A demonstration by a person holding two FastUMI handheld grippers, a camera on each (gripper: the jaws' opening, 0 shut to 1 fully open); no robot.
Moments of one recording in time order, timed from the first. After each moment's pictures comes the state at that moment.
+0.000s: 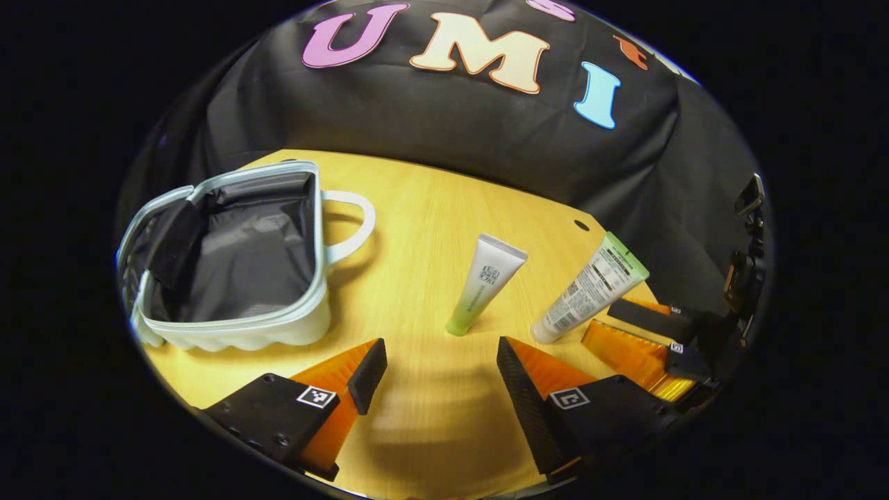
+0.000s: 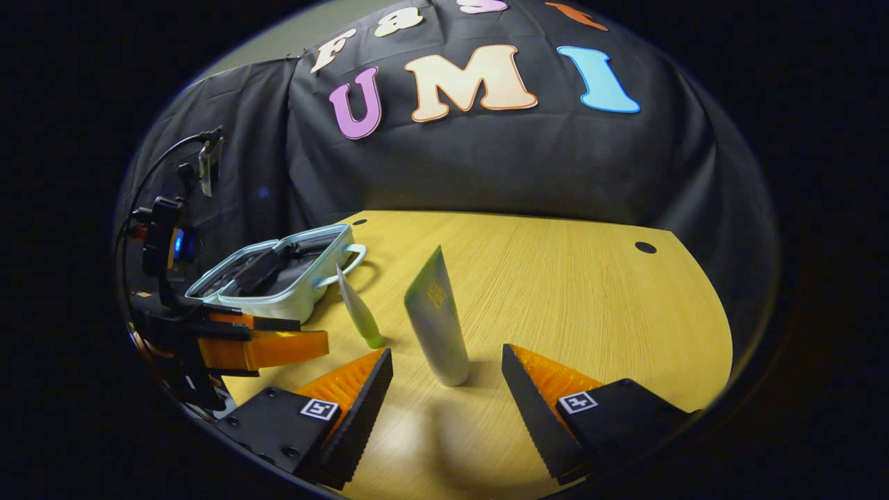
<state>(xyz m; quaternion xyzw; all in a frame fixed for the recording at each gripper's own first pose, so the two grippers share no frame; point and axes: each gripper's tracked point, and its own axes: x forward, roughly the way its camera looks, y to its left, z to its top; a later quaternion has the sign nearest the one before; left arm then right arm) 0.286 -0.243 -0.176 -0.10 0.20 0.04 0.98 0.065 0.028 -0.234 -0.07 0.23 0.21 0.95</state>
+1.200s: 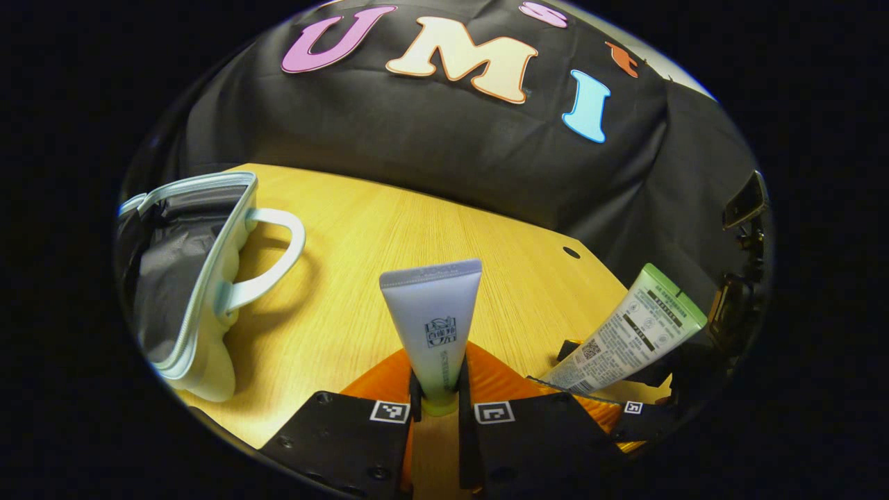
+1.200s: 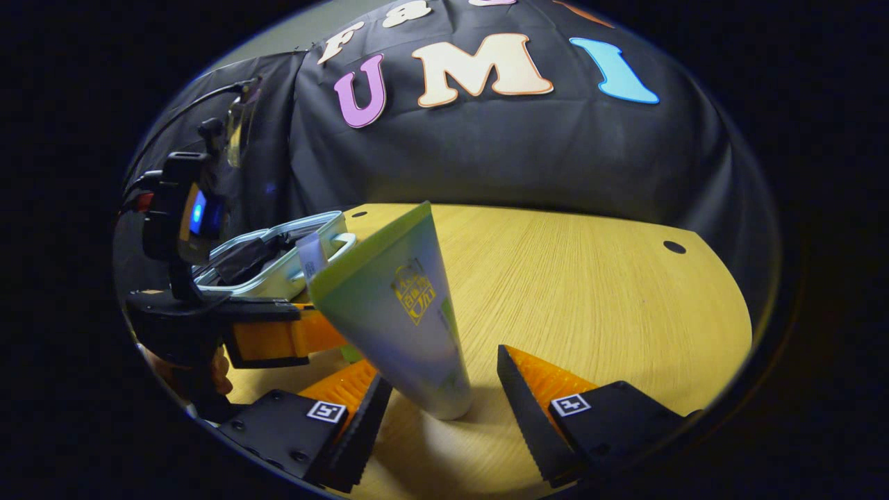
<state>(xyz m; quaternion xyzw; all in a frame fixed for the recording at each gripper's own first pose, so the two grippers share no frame) 0.366 -0.260 -0.173 -0.09 0.14 0.00 0.99 0.106 0.057 -0.279 -0.07 0.23 0.23 0.94</state>
